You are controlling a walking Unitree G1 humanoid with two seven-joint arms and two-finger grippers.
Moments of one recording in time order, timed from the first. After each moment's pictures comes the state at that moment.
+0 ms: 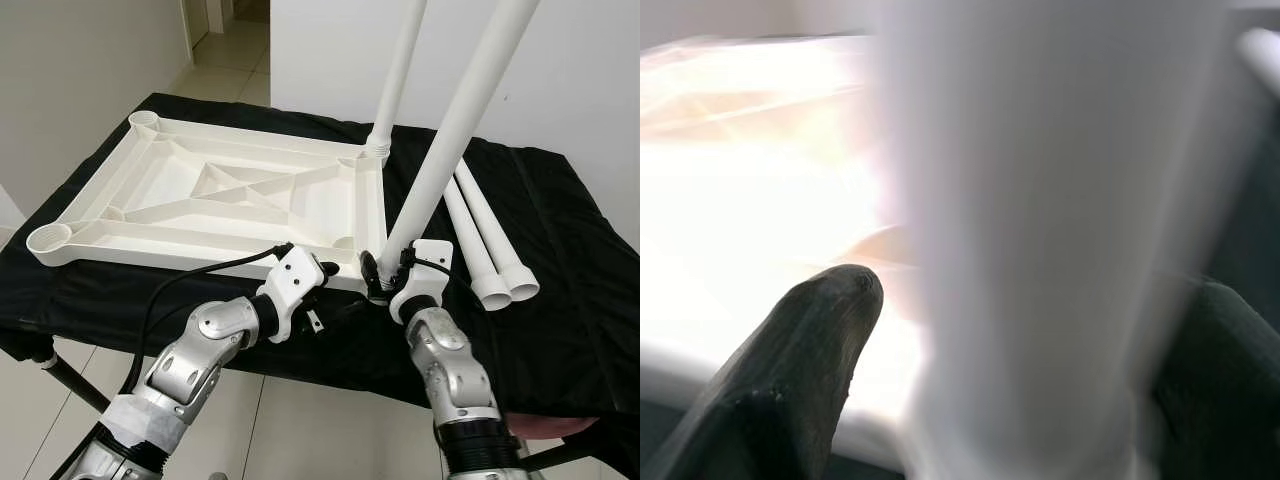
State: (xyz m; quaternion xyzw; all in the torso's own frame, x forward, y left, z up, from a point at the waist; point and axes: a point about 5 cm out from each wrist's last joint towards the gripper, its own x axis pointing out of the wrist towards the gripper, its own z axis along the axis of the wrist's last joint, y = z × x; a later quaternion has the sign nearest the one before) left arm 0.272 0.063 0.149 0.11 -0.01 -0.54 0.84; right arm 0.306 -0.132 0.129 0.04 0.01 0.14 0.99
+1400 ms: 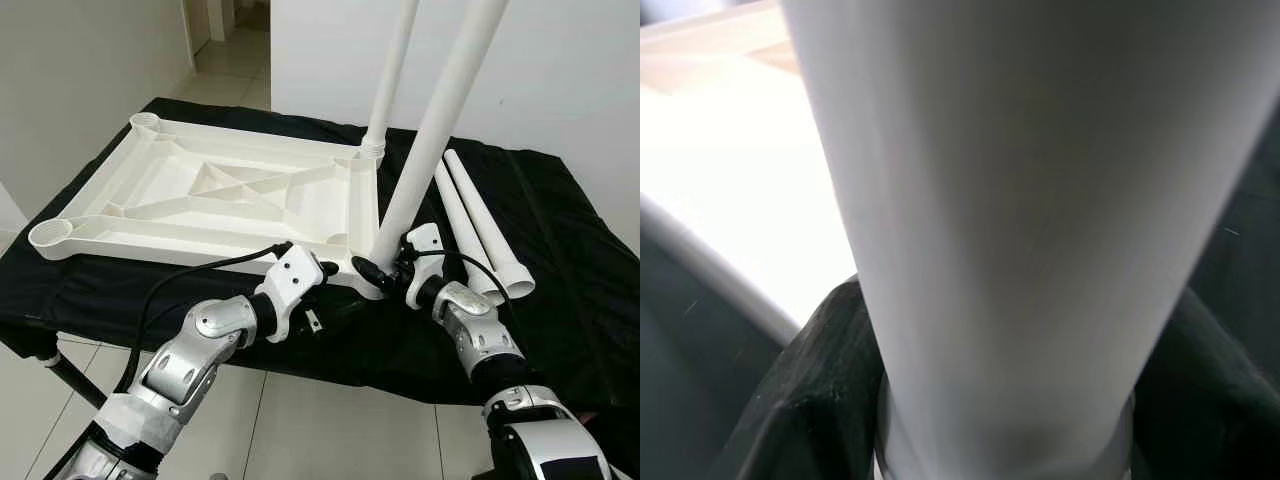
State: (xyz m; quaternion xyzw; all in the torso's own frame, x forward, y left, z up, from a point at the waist) left arm 0.269 0.064 0.152 0.11 -0.01 -0.54 0.83; right arm 0.347 -0.142 0.111 -0.01 0.04 0.26 0.96
